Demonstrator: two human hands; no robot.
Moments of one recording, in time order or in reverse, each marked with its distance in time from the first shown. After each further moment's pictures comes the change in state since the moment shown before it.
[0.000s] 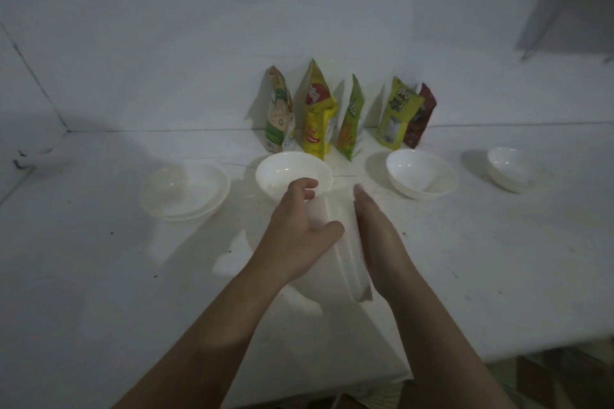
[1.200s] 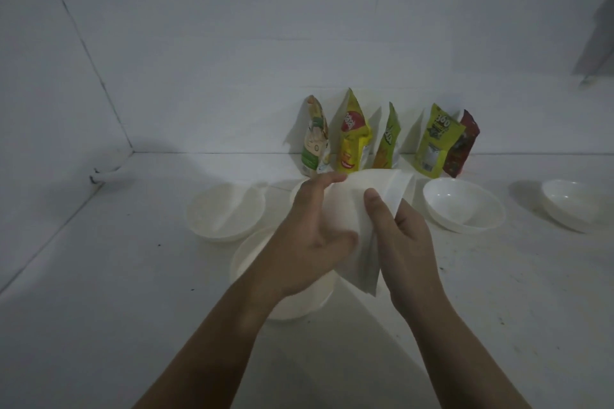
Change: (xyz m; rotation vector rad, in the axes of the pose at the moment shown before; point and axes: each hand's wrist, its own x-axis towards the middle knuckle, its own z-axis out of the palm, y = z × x) left_hand -0.007 0.020 -0.033 -0.004 0.023 0.260; right_hand -0.009 -0.036 0.021 0.000 0.105 -0.414
